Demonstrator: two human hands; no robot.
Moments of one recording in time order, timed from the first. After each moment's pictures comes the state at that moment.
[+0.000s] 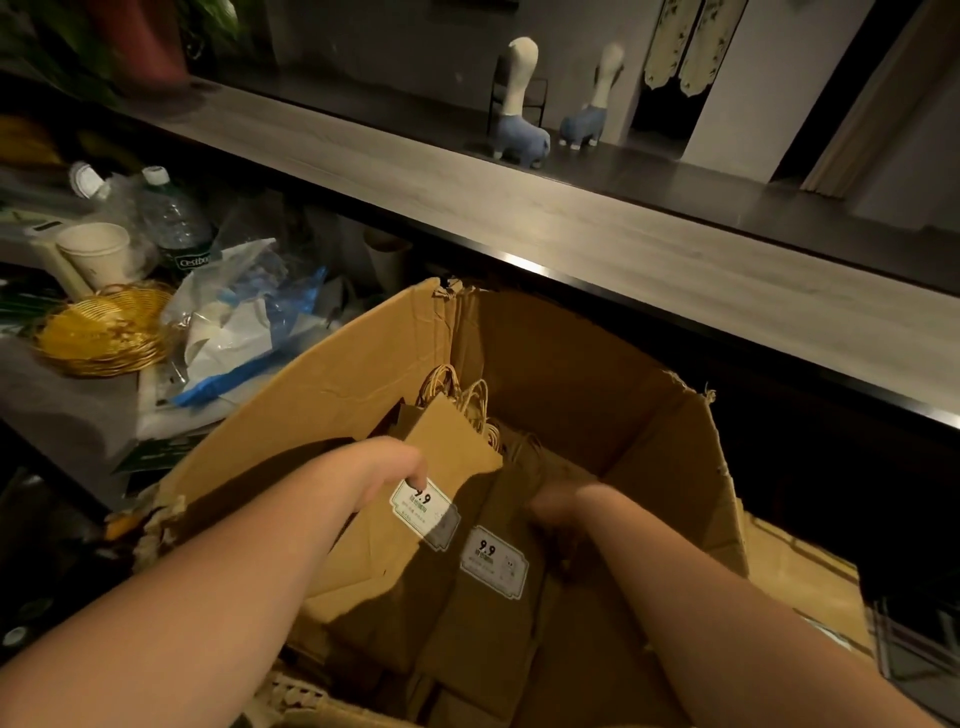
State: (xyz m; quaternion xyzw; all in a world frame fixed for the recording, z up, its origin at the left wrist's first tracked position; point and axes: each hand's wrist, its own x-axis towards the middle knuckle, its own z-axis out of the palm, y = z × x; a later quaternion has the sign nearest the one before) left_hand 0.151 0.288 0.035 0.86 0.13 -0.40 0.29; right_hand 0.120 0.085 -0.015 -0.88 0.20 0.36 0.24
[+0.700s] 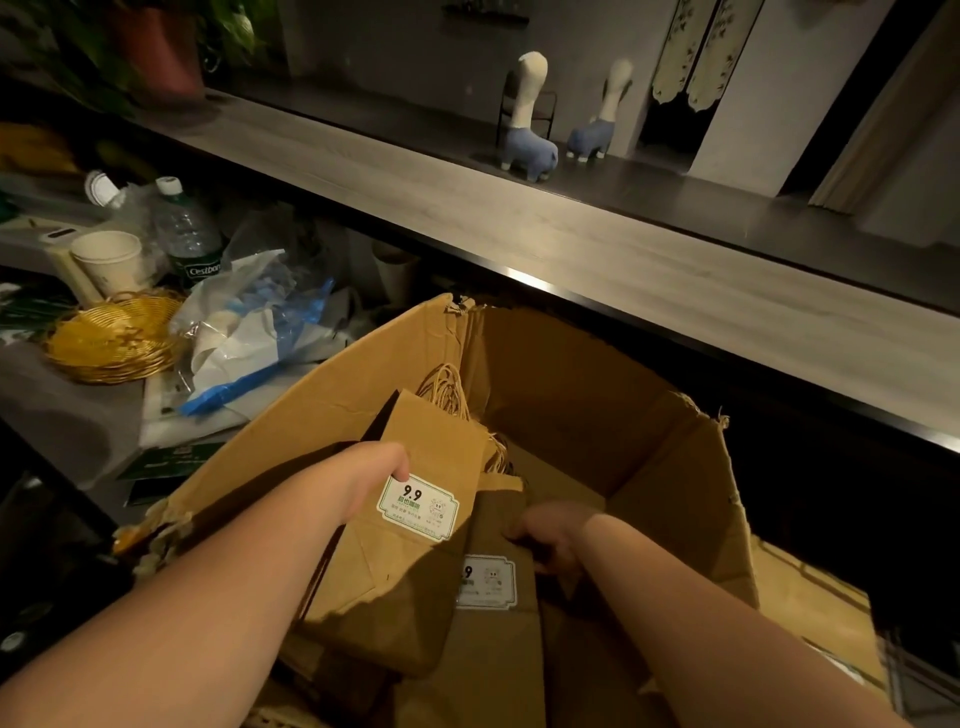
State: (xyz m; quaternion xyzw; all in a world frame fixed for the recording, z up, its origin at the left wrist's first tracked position) left_hand 0.155 0.305 0.036 0.83 0.18 -0.35 0.39; right_hand 0.125 0.094 -0.036 -0.69 0.35 0.38 0.51
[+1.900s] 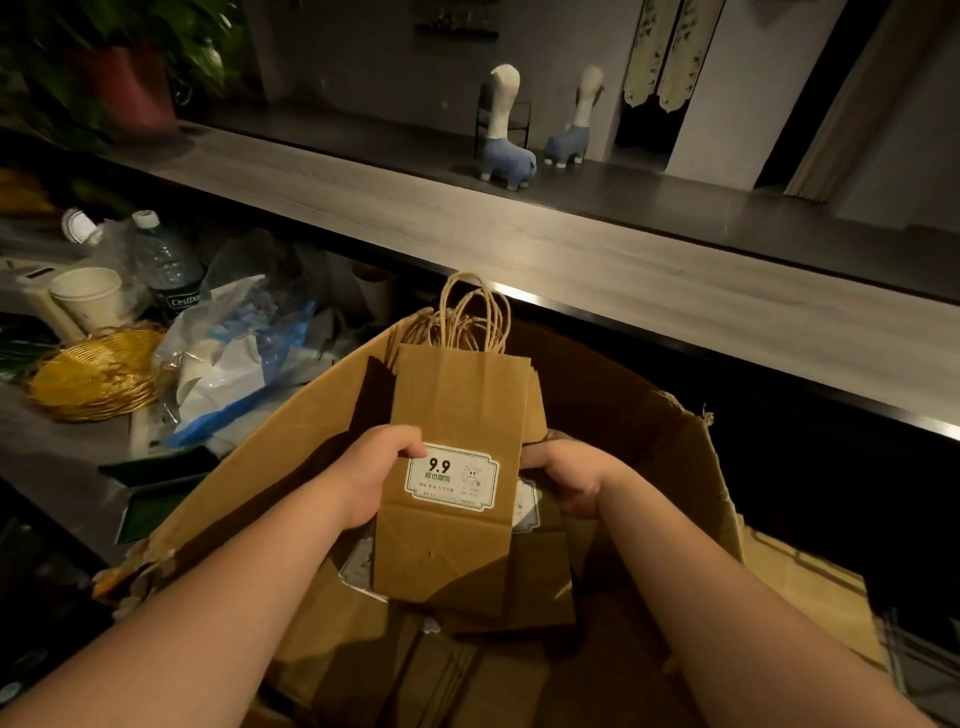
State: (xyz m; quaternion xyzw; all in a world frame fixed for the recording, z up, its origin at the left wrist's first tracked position) left_hand 0.155 0.295 0.046 0.70 0.09 -0.27 0.66; right_hand 0.137 0.077 0.028 -0.61 0.12 0.28 0.74
